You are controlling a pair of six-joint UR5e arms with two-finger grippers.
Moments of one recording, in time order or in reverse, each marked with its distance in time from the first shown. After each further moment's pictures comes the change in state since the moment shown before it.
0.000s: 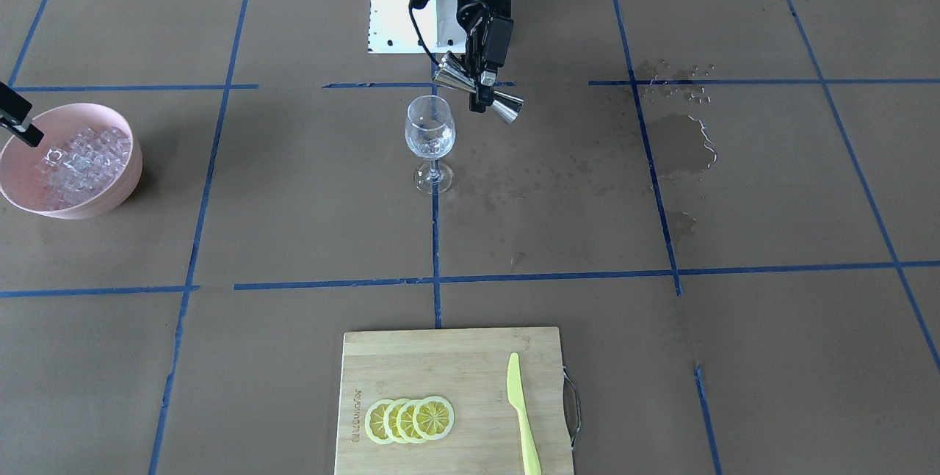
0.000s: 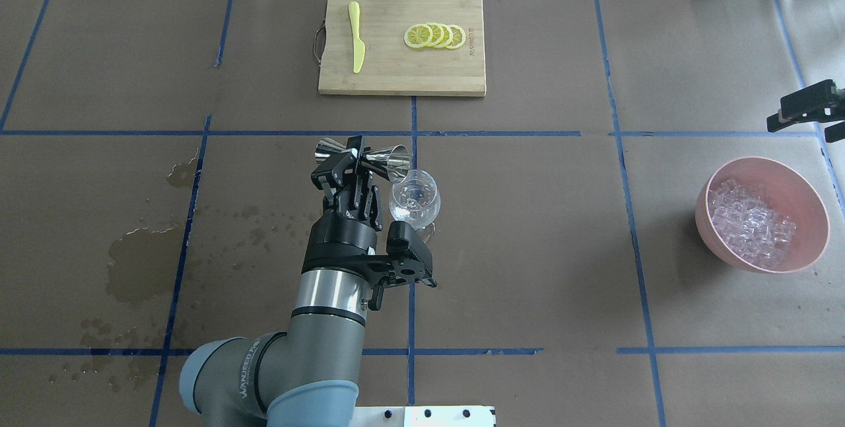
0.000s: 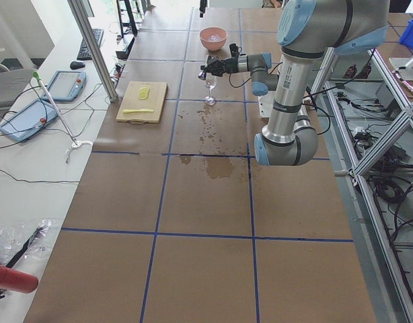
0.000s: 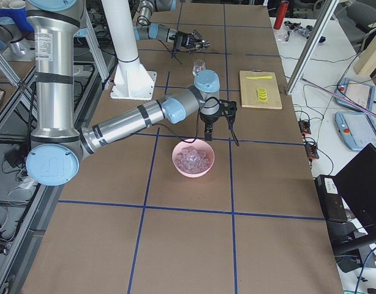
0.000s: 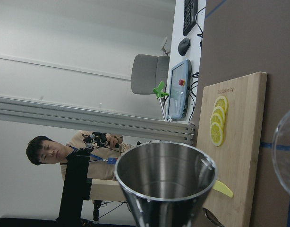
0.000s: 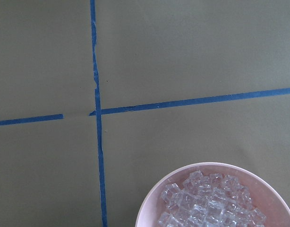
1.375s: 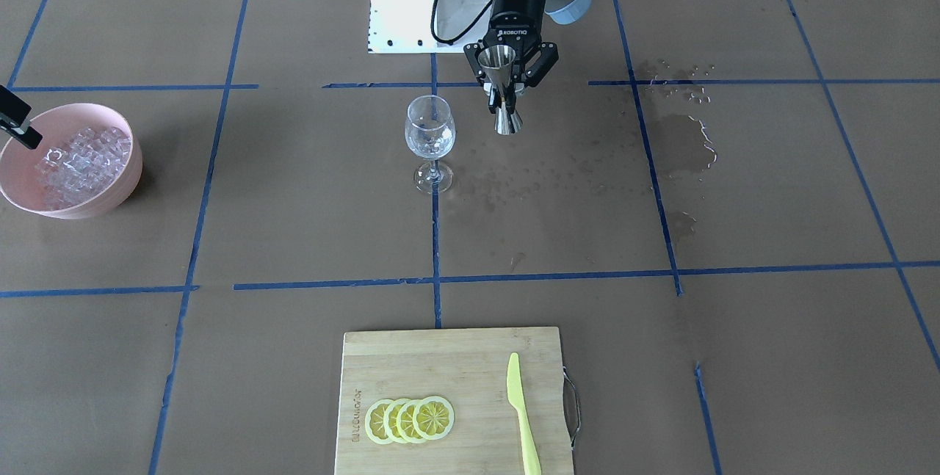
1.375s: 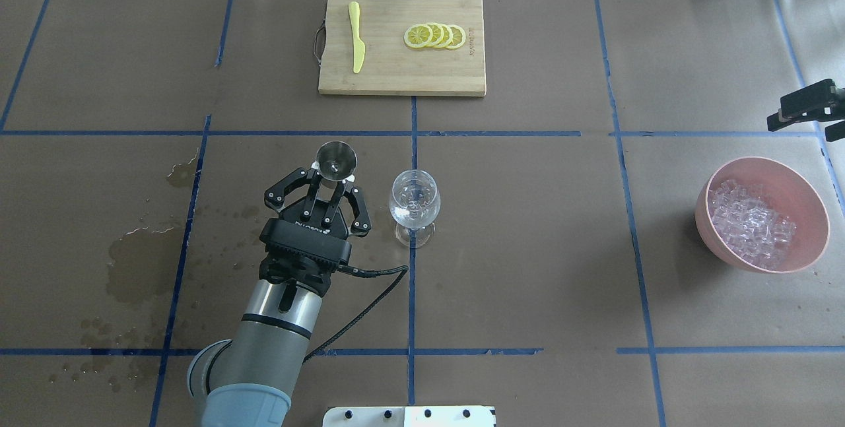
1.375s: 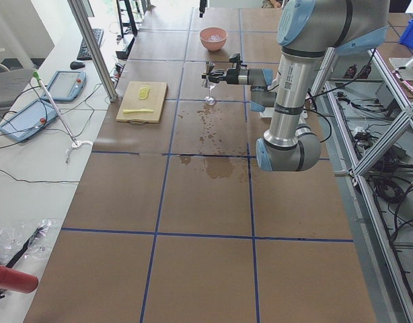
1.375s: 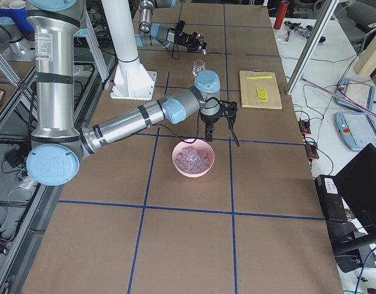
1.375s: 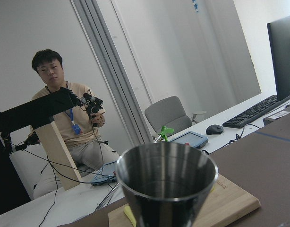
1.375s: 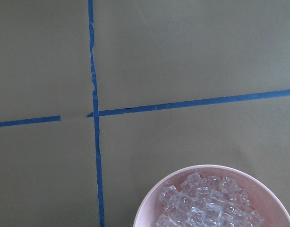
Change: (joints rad) left arm -0.004 0.085 0.110 -0.630 -0.047 -0.387; right arm 0.000 0.002 -0.005 0.002 -0.006 -0.002
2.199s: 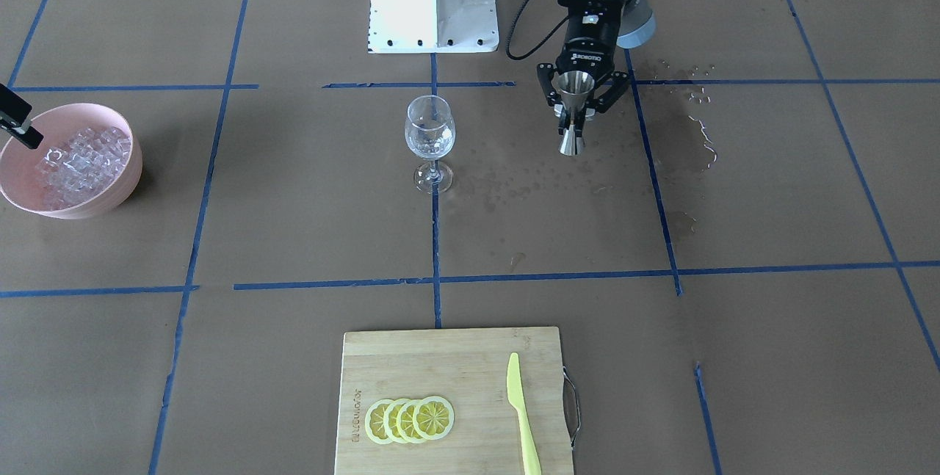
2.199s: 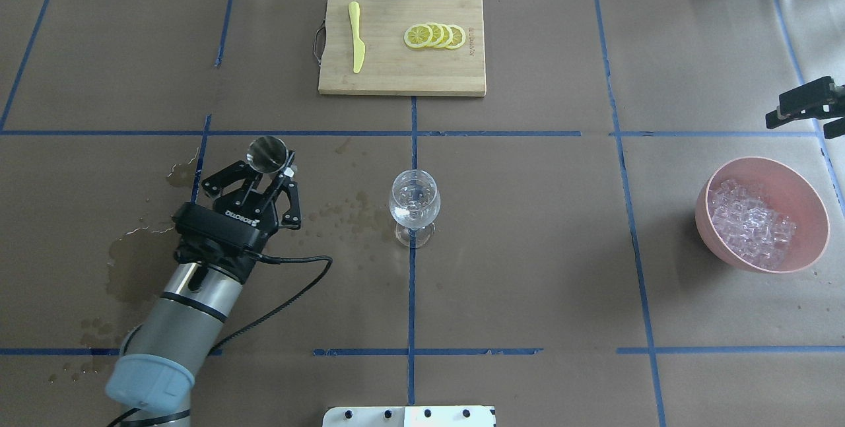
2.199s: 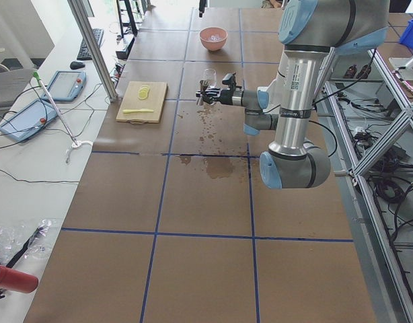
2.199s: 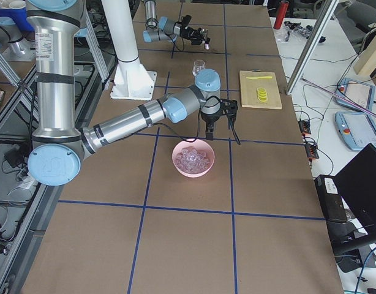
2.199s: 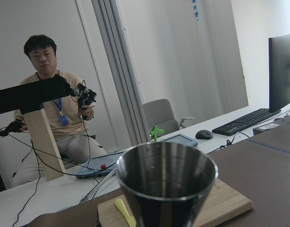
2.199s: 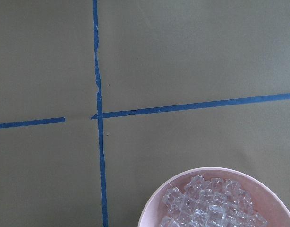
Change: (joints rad) left arm -0.097 0.285 -0.040 -0.306 -0.196 -0.006; right arm 0.000 0.007 0.004 0.000 -0.001 0.002
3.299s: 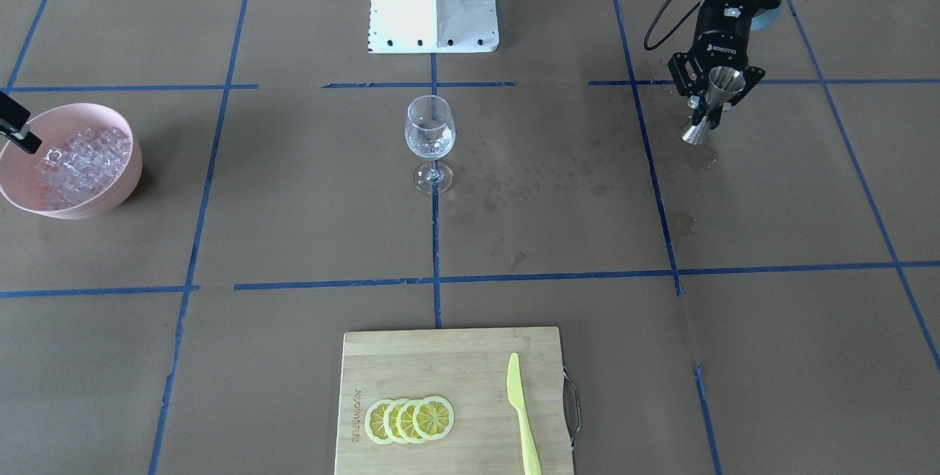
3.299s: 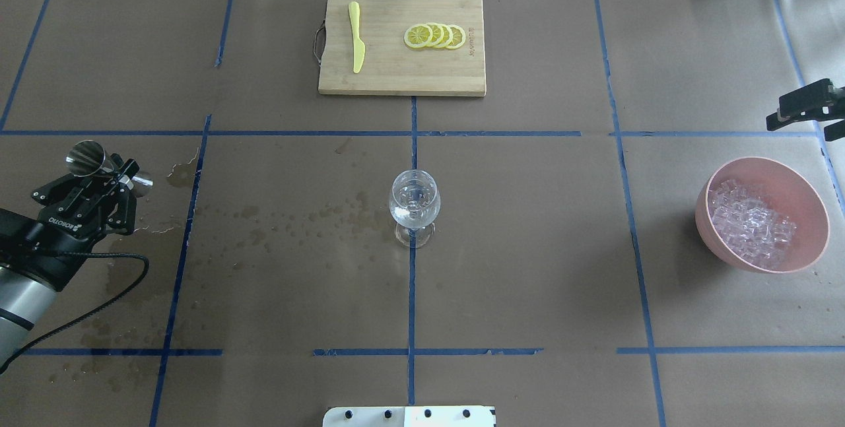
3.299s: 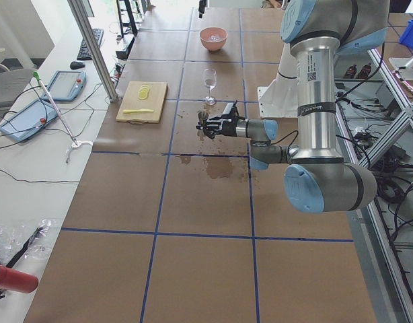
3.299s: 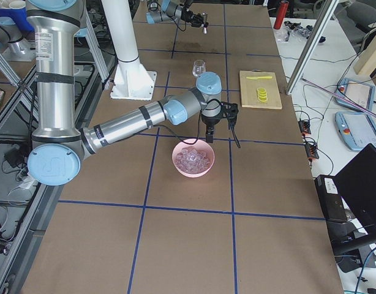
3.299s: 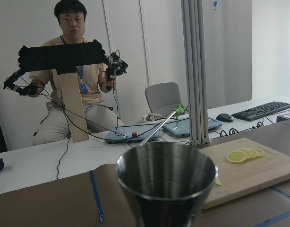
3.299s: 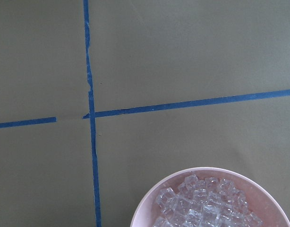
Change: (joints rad) left arm -0.029 0.378 -0.081 -0.109 -0.040 -0.338; right arm 0.000 -0.001 -0.022 0.001 0.001 -0.004
